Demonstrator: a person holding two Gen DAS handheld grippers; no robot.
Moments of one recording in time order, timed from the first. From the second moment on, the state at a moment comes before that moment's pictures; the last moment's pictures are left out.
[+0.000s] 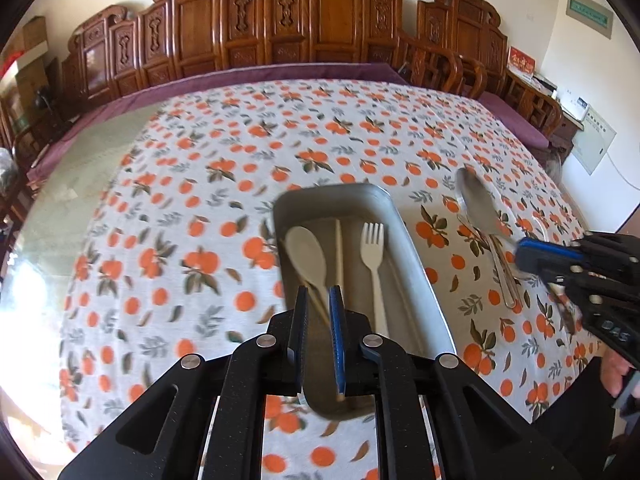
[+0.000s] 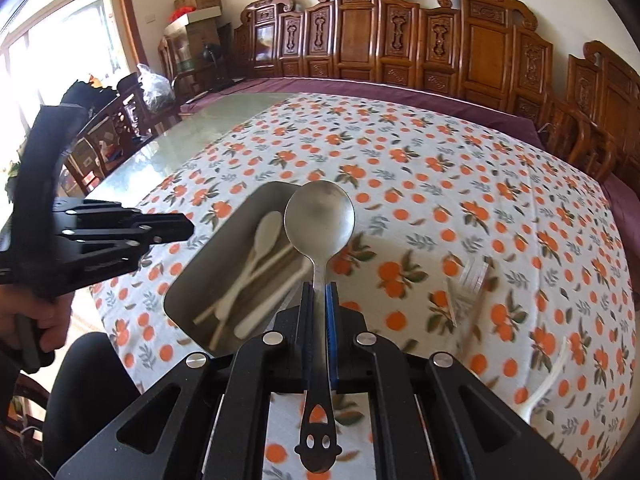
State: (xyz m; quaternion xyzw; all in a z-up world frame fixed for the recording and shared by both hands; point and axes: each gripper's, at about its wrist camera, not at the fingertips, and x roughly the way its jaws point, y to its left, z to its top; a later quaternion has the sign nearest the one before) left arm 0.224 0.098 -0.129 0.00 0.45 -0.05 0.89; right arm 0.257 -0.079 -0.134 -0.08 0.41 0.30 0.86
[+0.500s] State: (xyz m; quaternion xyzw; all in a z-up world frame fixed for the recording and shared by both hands) left arm 0.199 0.141 -0.107 -0.01 0.43 -0.03 0.90; right arm 0.272 -0.017 -0.150 -0.09 0.43 0.31 0.84
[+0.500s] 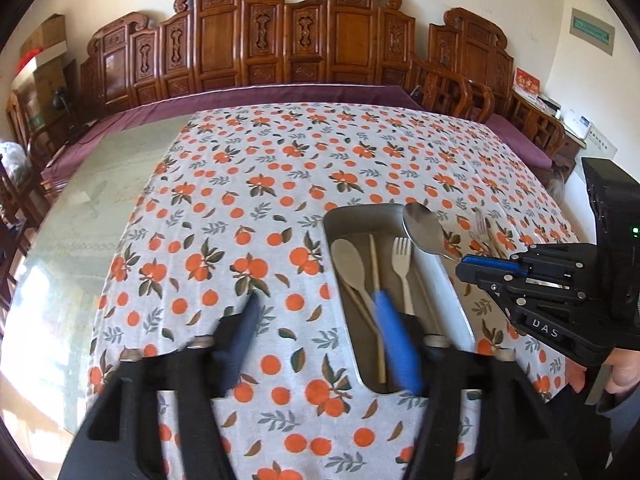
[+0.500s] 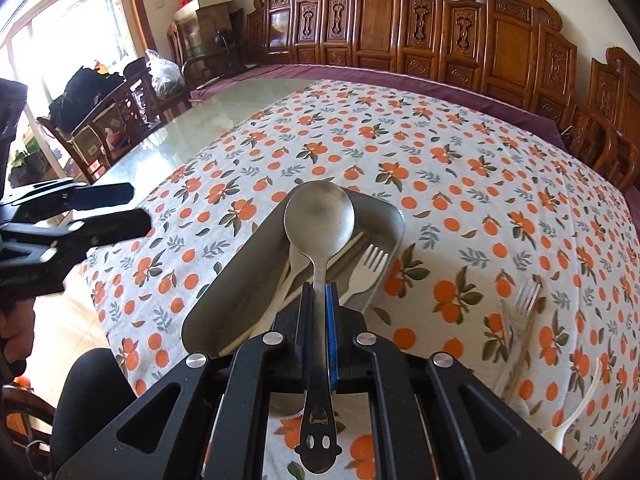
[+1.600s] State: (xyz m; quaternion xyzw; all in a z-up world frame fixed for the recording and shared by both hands) left arm 0.194 0.174 -0.147 -0.04 0.45 -0.01 0.89; right arm 0.310 0.037 -0.220 -0.08 0.50 0.26 0.82
